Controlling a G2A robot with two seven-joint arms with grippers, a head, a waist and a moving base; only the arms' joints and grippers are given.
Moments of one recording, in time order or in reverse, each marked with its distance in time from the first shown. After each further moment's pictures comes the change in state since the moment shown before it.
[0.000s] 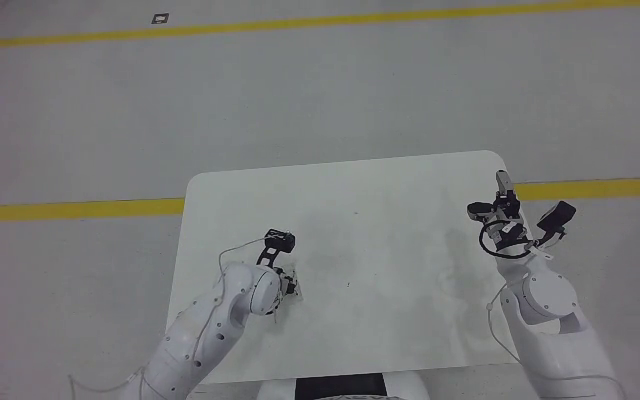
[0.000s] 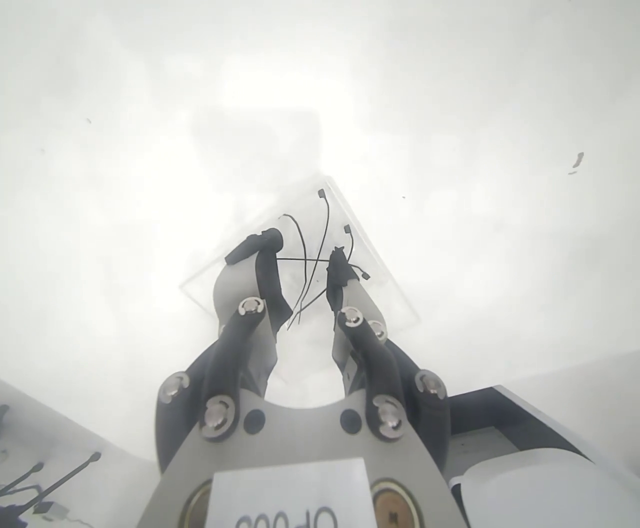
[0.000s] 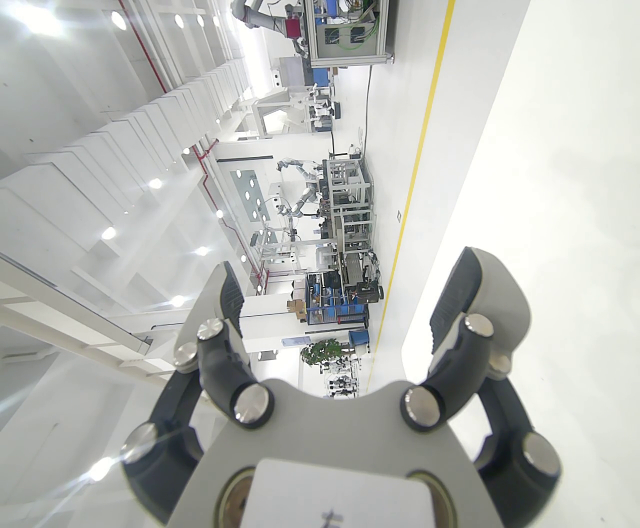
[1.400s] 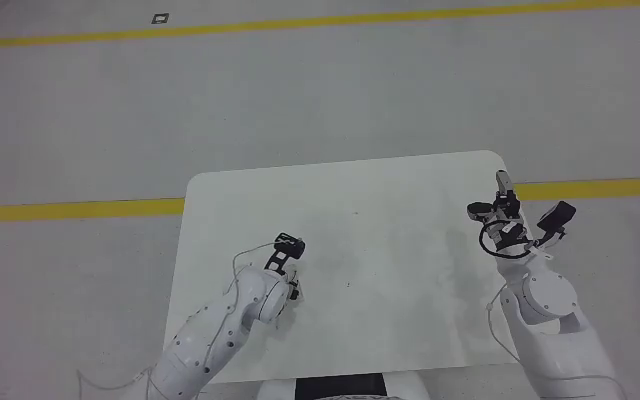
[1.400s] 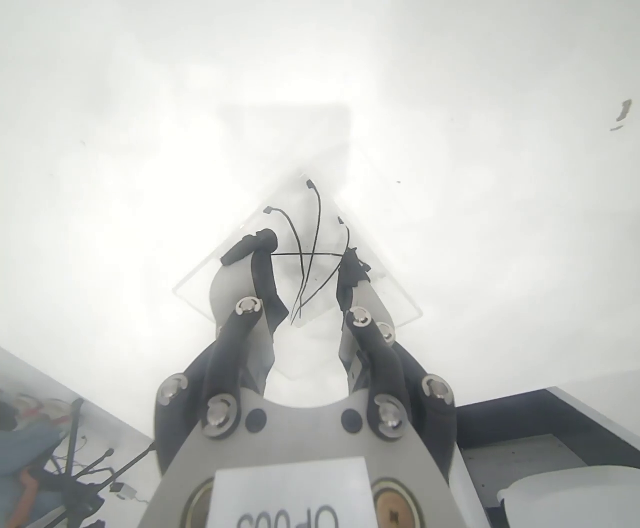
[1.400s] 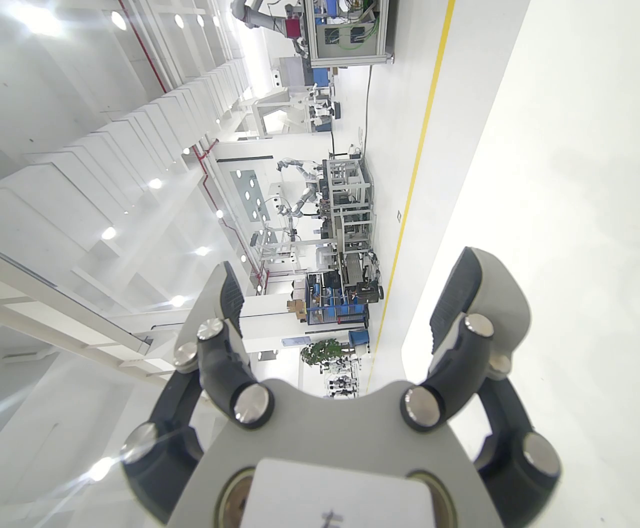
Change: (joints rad) left arm -0.010 -0.002 0.070 -0.008 0.111 -0.057 -0.019; right arm 0.000 0.000 0.000 0.000 0.000 0.000 0.000
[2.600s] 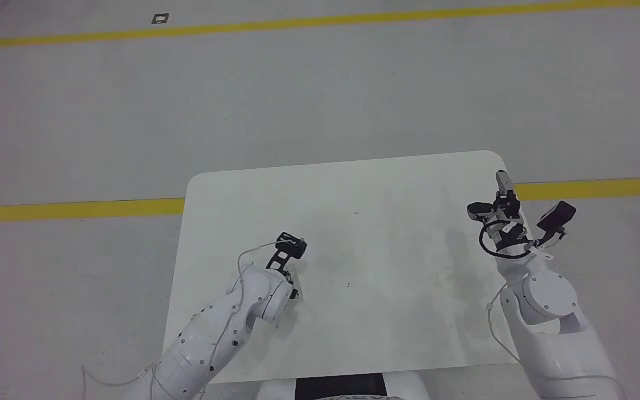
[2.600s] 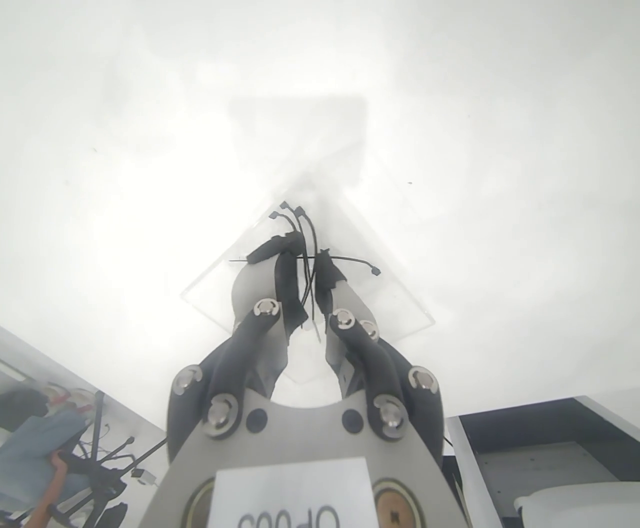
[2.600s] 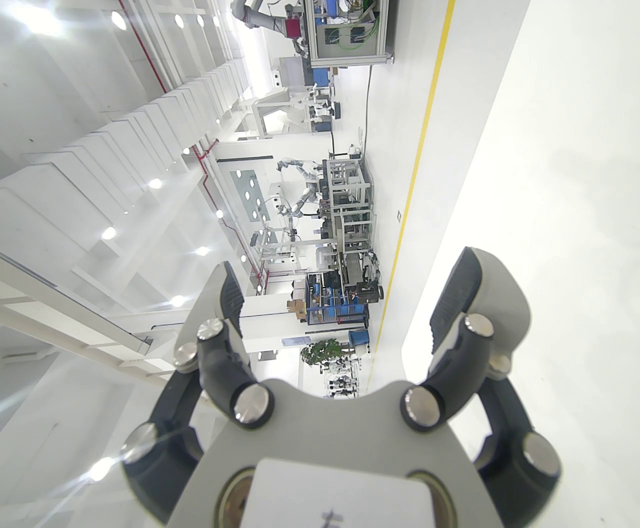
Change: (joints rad) left arm -0.016 -0.012 0.015 0.021 0.037 -0.004 -0.022; right arm 0.000 0.000 0.000 0.000 0.000 0.000 0.000
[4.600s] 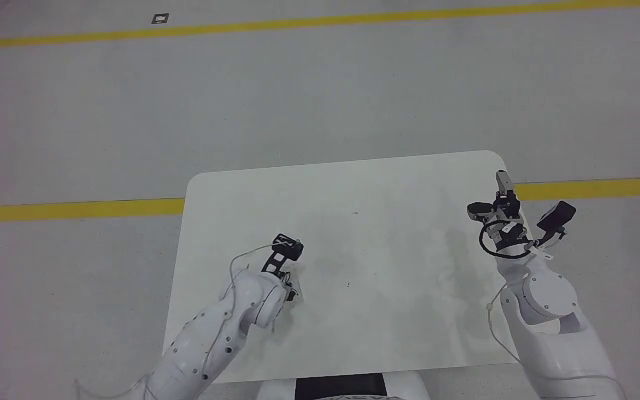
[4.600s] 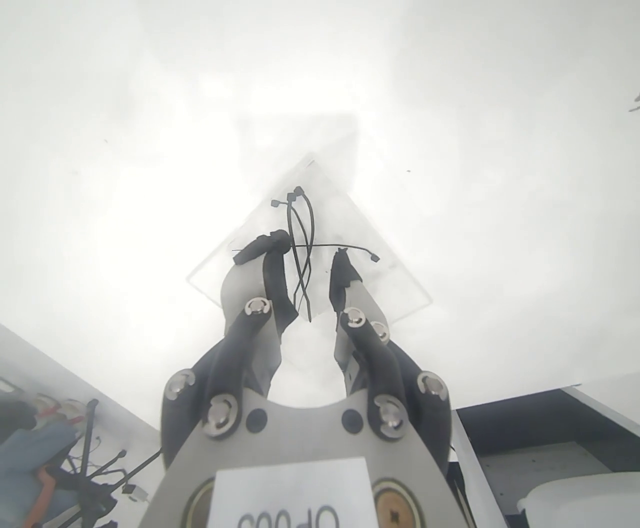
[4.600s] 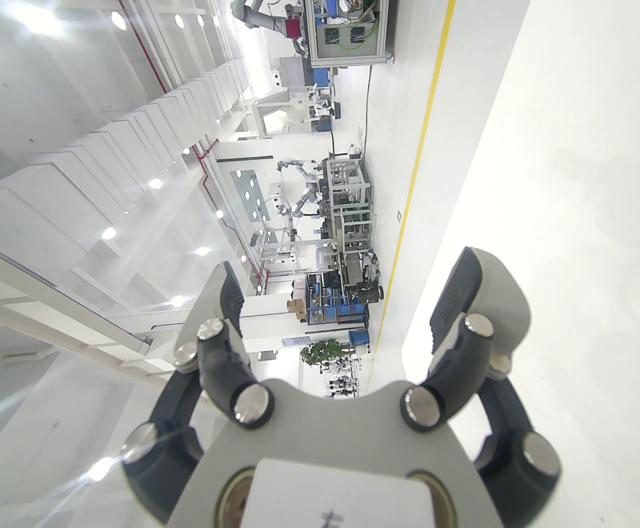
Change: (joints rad) left arm 0.058 0.006 -0.054 -0.043 0.008 -0.033 0.021; right arm 0.000 0.000 0.000 0.000 0.000 0.000 0.000
